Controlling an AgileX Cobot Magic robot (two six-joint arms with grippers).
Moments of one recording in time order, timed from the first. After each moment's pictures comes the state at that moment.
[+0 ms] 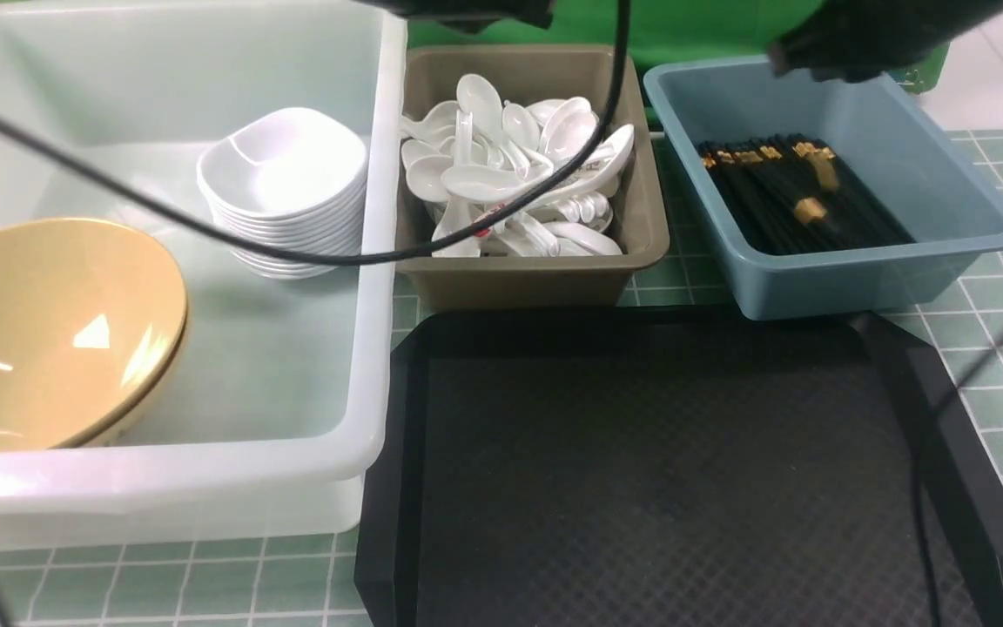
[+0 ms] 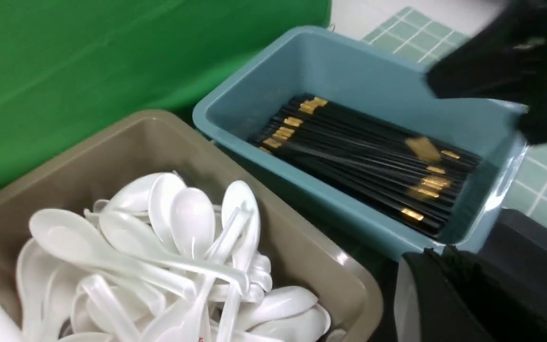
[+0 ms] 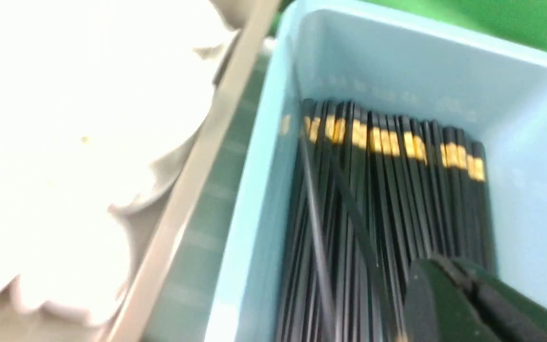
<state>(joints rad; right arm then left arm) 0.22 1.88 -1.77 -0.11 0.77 0.00 -0.43 1.66 -1.64 -0.54 0.67 0.60</state>
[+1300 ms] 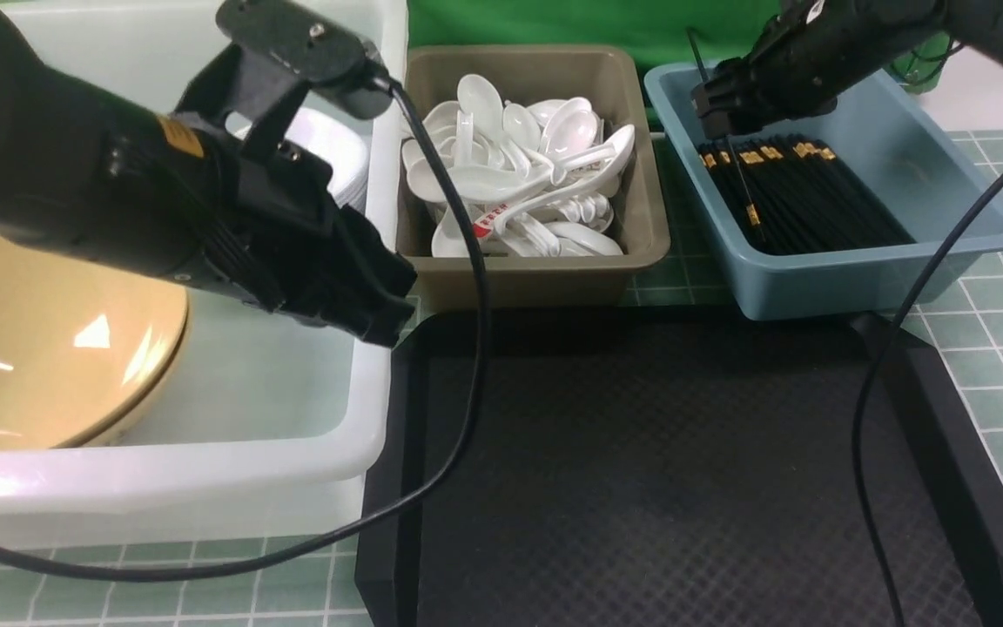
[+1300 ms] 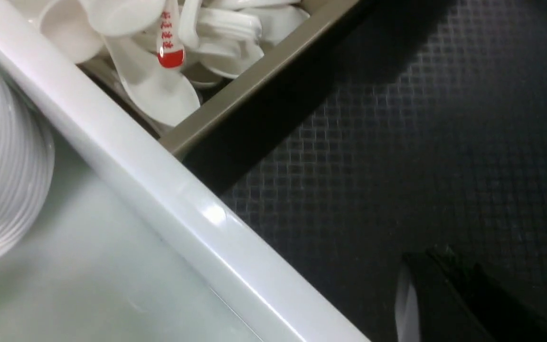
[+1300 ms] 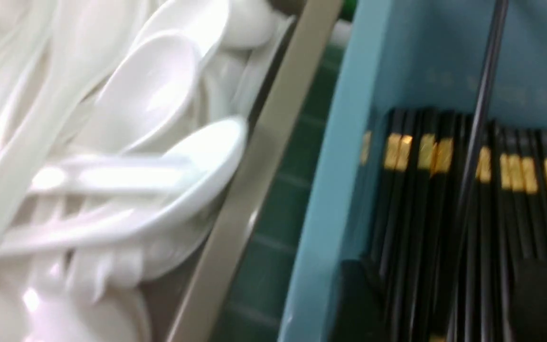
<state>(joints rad) 0.18 2.15 -1.96 0.15 0.74 -0.18 -0.43 1.29 -1.11 -0.33 0.78 0.48</state>
